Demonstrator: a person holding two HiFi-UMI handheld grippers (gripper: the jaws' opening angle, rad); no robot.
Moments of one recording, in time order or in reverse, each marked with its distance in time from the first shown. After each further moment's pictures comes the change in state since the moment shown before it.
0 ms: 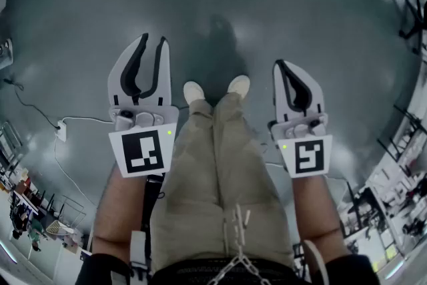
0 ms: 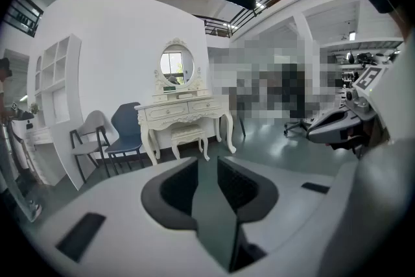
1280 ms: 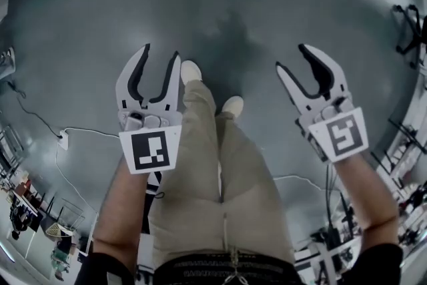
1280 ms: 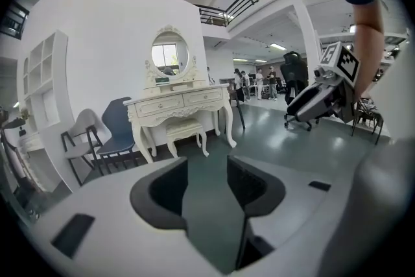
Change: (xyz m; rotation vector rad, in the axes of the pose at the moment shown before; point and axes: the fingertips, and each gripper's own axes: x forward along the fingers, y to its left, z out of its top) left arm 0.001 -0.013 -0.030 0.090 0.064 -0.022; right arm 0.019 -0.031 -0.001 -0.066 0.199 0.287
